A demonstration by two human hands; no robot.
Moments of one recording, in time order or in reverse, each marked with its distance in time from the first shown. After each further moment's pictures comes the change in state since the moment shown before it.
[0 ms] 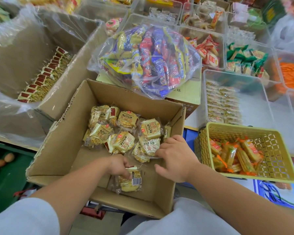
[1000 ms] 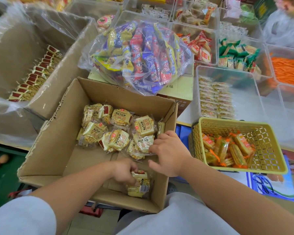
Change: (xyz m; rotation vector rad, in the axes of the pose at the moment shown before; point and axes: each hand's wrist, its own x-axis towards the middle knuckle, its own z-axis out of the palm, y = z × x) left_hand -0.005 0.034 0.031 0.095 -0.065 0.154; right_hand -0.001 0.003 0.004 -0.002 0.035 -0.025
